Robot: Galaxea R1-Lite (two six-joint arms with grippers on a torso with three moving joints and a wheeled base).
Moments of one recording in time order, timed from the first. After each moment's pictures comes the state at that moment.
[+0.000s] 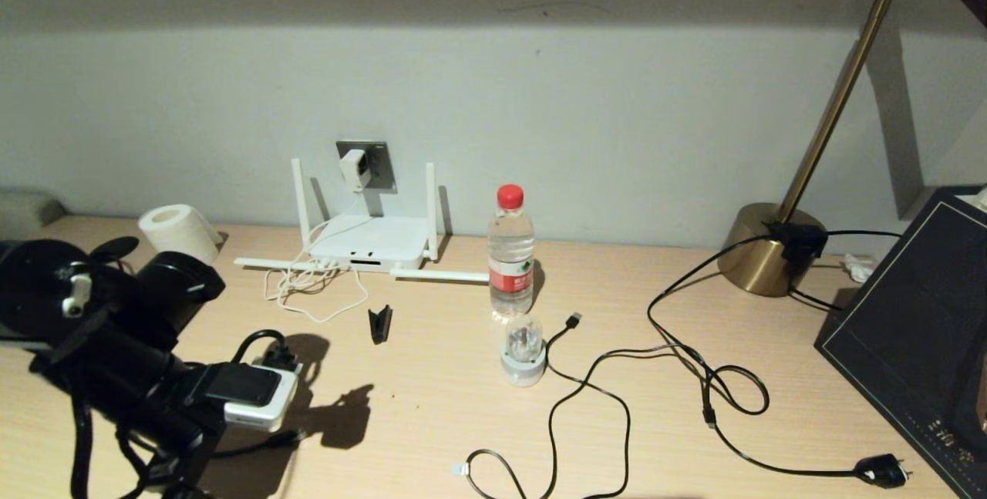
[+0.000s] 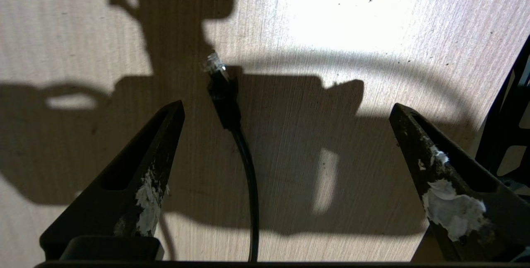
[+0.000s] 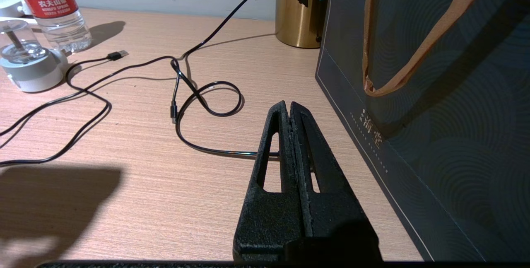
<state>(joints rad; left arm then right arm) -0.02 1.72 -1.00 0.67 -0.24 1.52 -0.01 0.00 0.00 -0.09 0.01 -0.01</state>
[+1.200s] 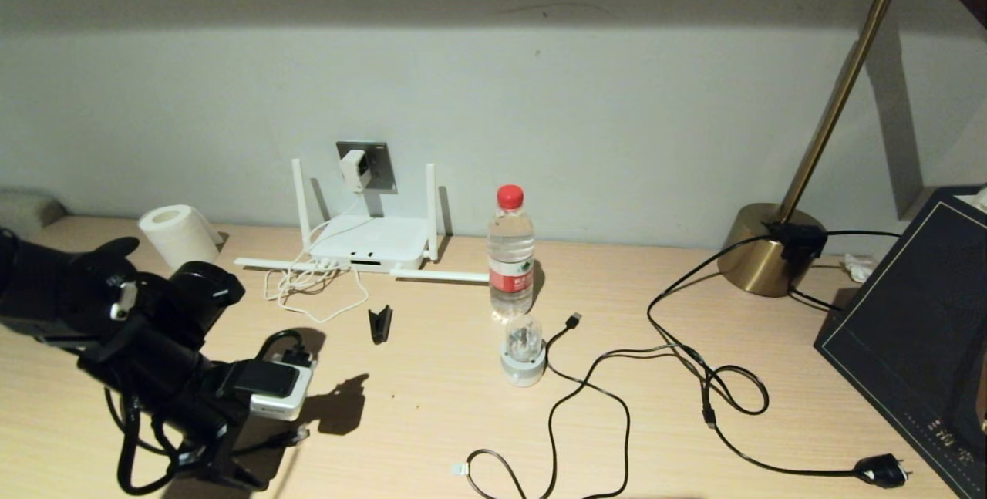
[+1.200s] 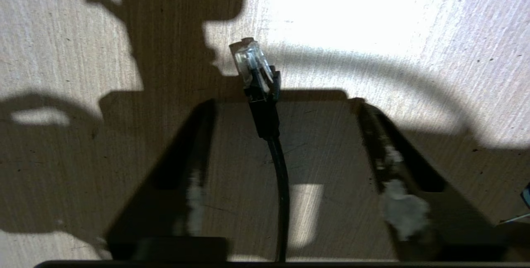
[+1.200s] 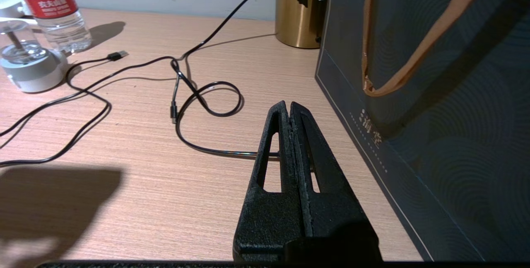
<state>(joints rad) 0.01 1.85 -1.01 0.59 -0.21 1.52 -0.01 0.00 0.00 -0.09 0.01 -0.01</state>
